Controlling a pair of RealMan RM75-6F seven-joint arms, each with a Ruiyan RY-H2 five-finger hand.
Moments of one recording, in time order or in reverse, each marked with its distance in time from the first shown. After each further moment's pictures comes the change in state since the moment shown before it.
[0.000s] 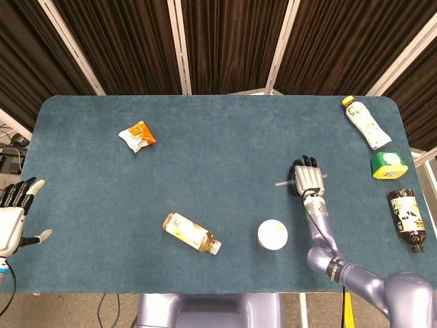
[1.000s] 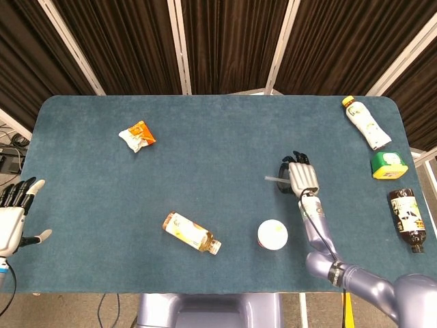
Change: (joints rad) left arm 0.000 -0.001 0.000 -0.002 -0.003 0.001 0.004; right arm -0.027 0.067 0.049 -0.188 -0.087 0.071 0.154
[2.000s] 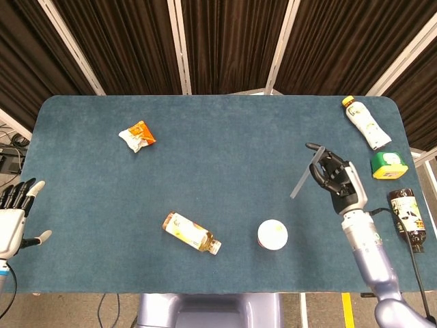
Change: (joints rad) left arm 0.011 -0.016 0.005 0.007 0.016 0.029 0.028; right arm -0.475 0.539 0.399 -0.983 0.087 -0.072 1.001
